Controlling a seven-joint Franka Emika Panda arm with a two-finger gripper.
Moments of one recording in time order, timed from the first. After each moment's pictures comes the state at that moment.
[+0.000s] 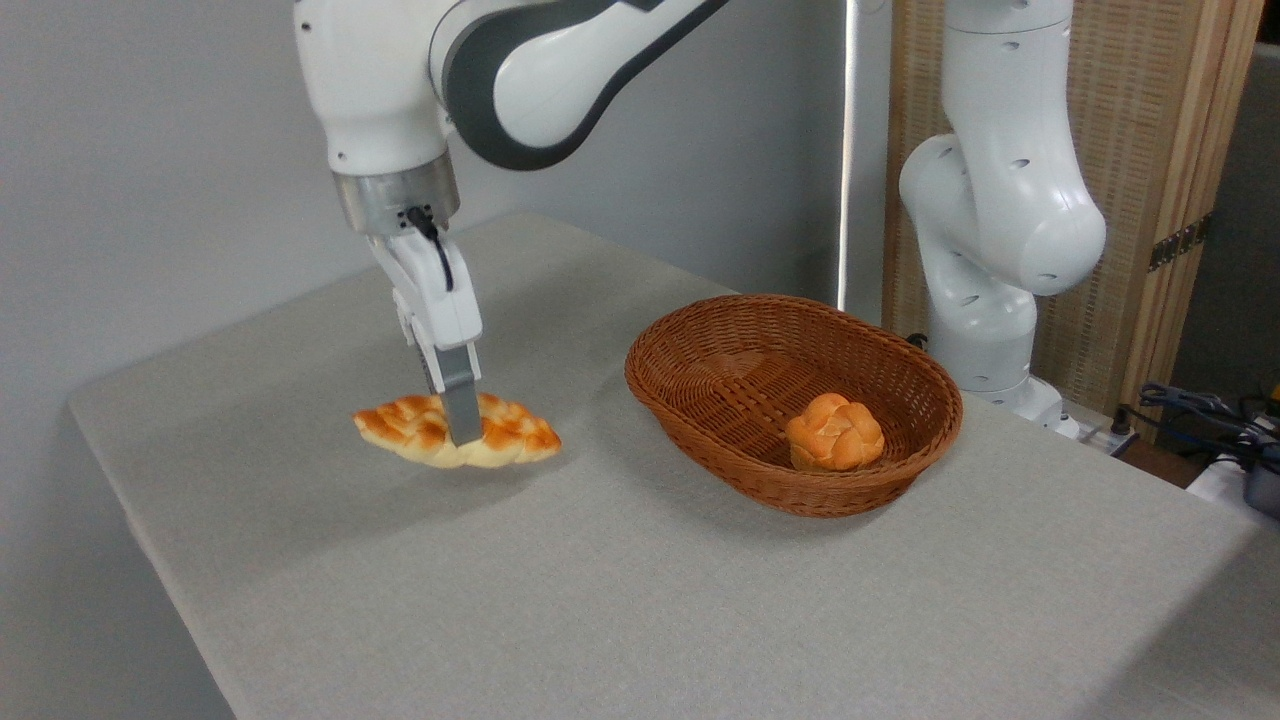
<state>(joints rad) -0.38 0.06 0.09 -1.88 0.00 1.97 0.70</state>
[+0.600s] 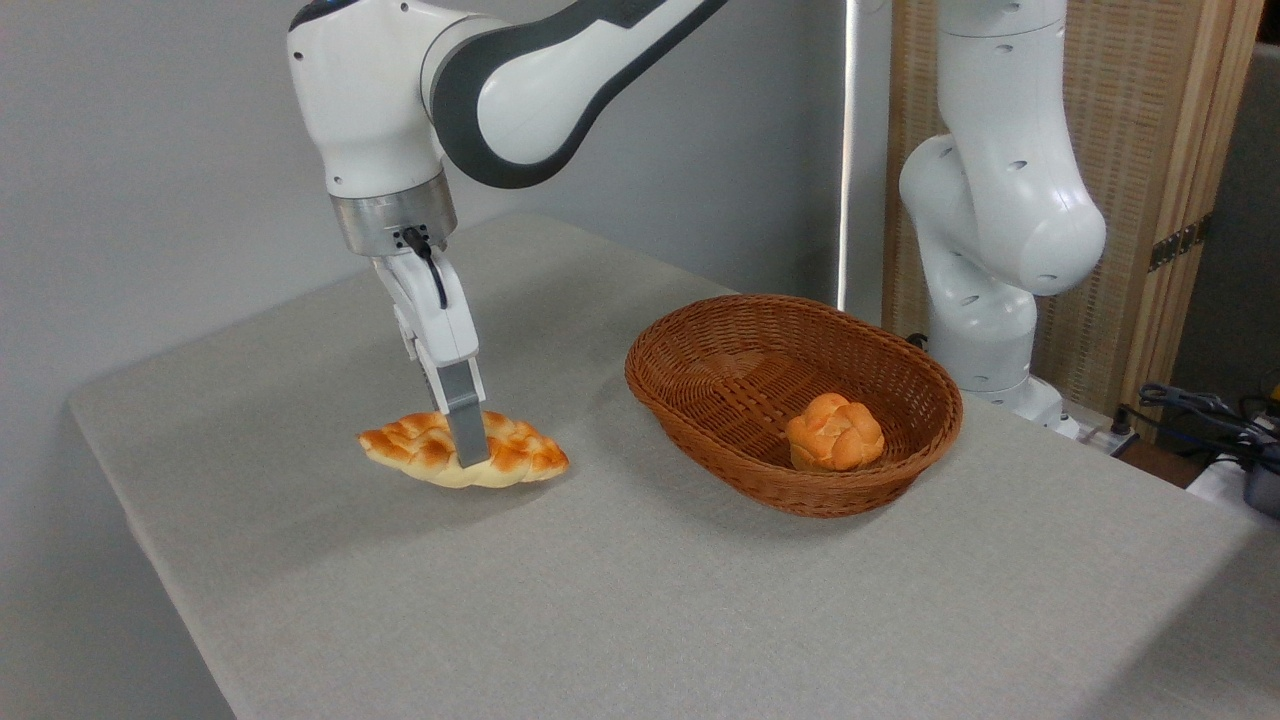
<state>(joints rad) -0.38 0.08 0.08 -1.88 0.03 1.97 0.70</state>
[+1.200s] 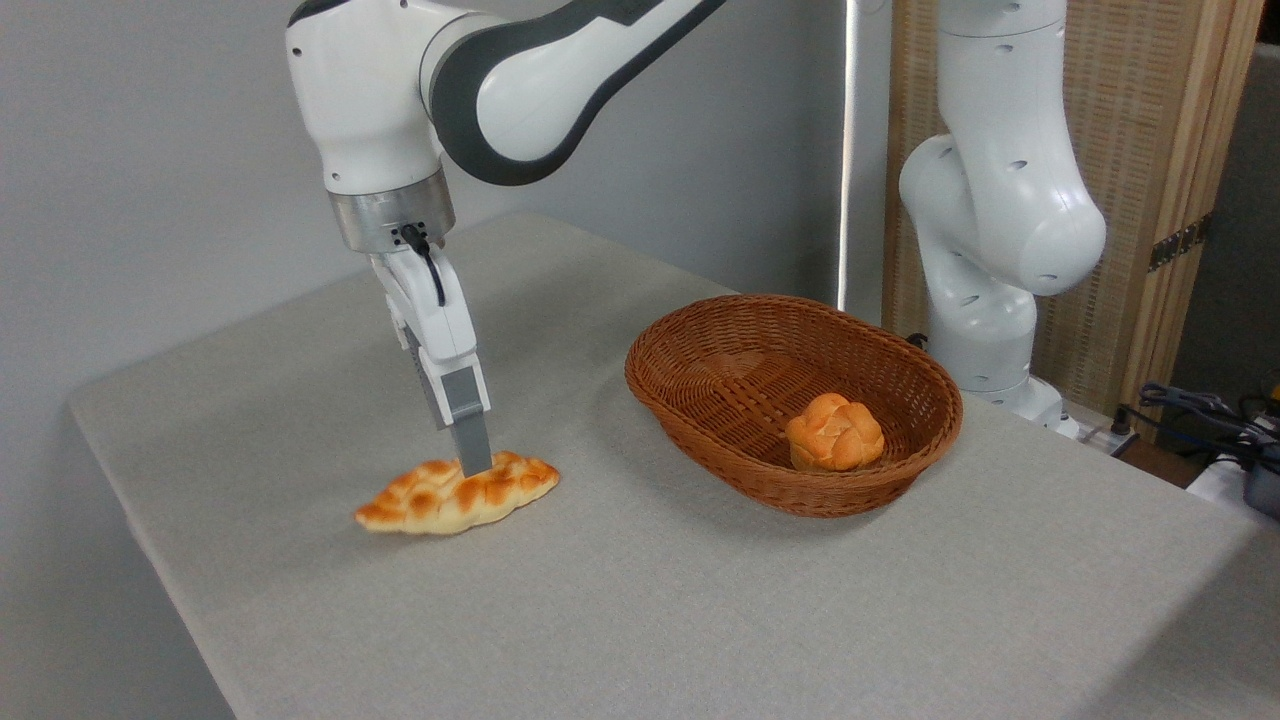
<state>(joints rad) -0.38 0.08 0.08 -1.87 0.03 1.97 0.70</state>
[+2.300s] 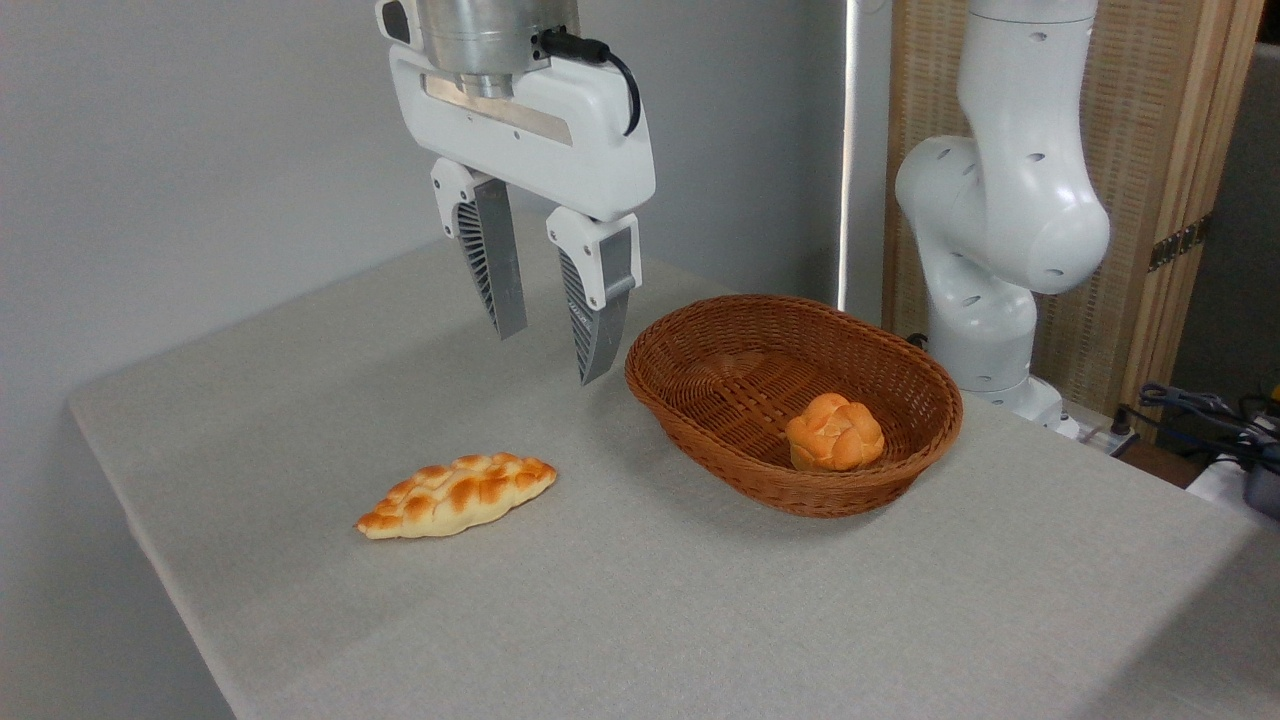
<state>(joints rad) -0.32 -0.08 0.32 -1.67 -0.04 1.62 0.69</state>
